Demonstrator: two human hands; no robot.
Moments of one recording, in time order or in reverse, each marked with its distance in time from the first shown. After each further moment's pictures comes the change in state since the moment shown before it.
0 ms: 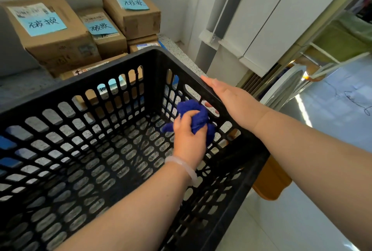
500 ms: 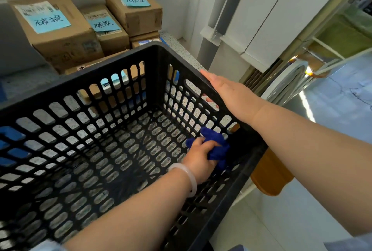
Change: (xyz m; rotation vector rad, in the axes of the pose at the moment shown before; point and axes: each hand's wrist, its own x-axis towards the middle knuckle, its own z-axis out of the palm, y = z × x) left_hand -0.023 -0.050 0.003 0.499 -0.527 0.069; right_hand -0.003 -0.002 0.000 -0.064 0.001 -0.019
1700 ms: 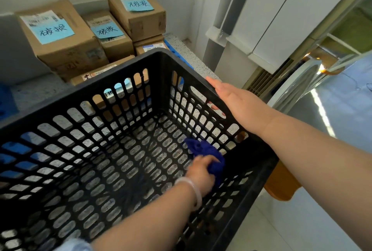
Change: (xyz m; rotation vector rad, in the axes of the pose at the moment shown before) left_hand 0.006 -0.022 0.006 -0.122 -0.071 -0.313; right_hand 0.000 0.003 -0.001 0.155 -0.008 0.023
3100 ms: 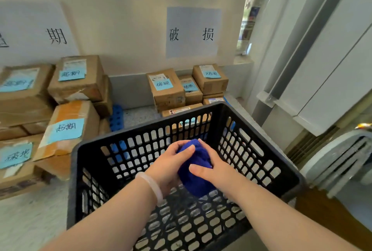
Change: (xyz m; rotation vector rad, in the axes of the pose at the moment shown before) left_hand -0.200 0.025 -0.135 -0.921 0.386 0.192; right_hand -0.063 -0.074 0.117 0.474 -0.409 -0.094
